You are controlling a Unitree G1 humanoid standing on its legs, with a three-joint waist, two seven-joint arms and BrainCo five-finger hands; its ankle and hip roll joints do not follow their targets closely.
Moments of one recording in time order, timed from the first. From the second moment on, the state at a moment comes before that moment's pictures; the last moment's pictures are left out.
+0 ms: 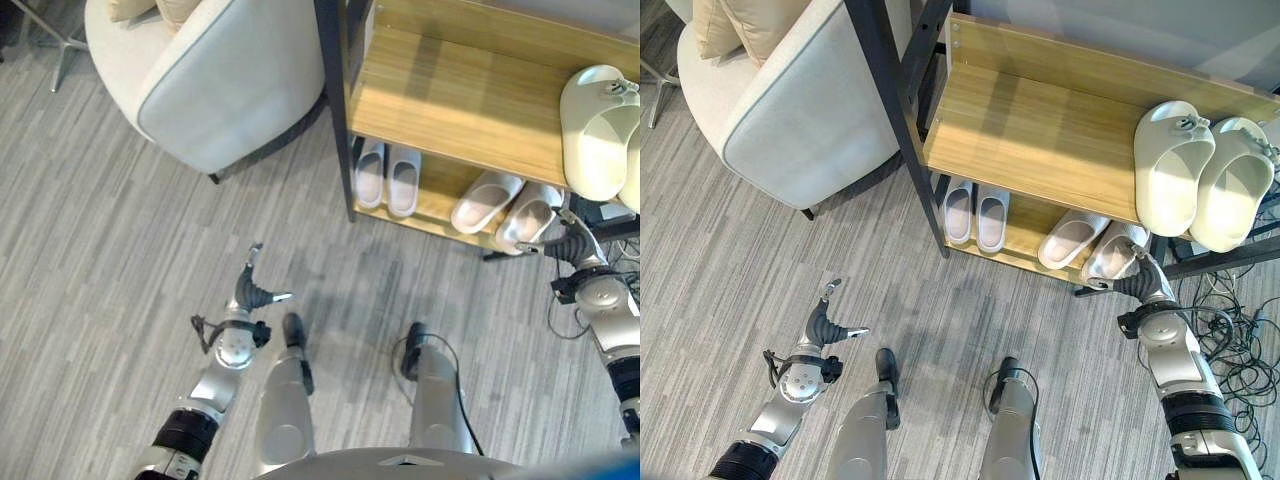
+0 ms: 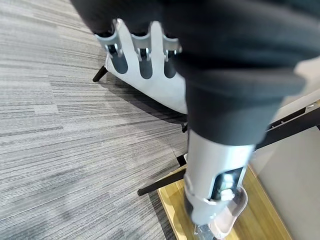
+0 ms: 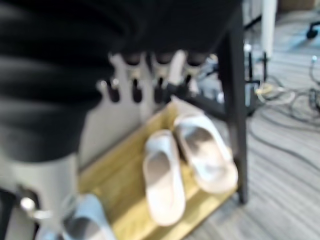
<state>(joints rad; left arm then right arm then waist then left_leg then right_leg) -0.02 0.37 -0.21 0.29 0.18 -0.05 0.36 -0.24 -0.69 -0.04 0.36 -0.10 0.15 -0.08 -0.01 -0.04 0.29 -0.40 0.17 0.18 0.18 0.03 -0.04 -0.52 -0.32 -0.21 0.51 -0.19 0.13</state>
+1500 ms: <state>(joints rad) 0.02 0.37 -0.21 0.30 0.19 -0.05 0.31 -0.27 -0.58 -0.14 0.29 -0.10 0.33 -0.03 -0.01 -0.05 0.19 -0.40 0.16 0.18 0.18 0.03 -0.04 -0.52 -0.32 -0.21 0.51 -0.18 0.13</state>
